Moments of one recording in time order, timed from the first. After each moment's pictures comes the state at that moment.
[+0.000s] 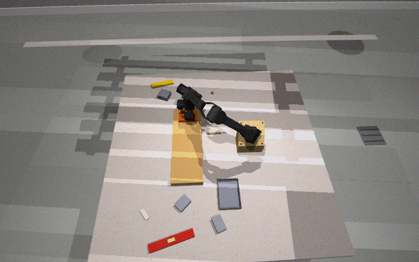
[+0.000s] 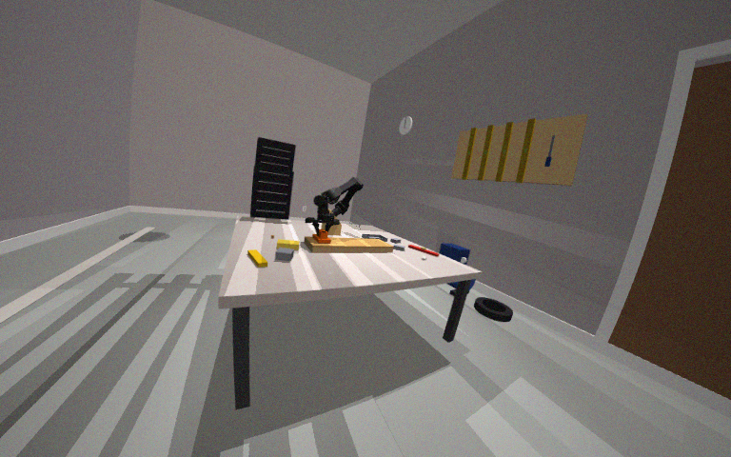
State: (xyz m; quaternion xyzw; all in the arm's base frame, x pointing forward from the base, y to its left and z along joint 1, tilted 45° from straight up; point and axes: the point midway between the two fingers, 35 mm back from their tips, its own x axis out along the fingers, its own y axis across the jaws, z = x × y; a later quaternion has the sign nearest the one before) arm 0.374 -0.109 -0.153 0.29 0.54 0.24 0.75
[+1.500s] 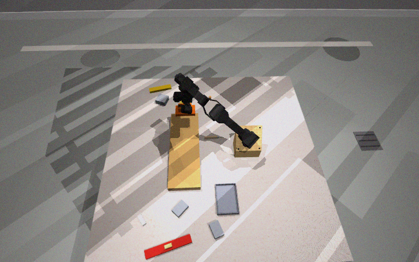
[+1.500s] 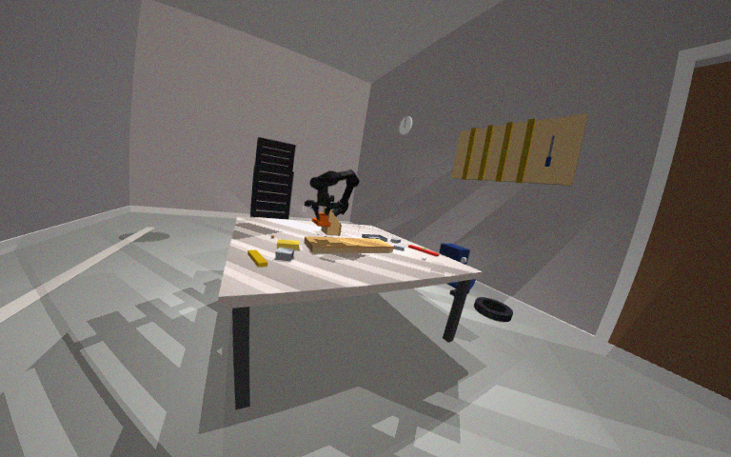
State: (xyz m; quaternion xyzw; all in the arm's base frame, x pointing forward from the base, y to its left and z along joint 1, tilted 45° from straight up) arm 0.370 -0.185 -0.093 0.29 0.55 0.24 0.75
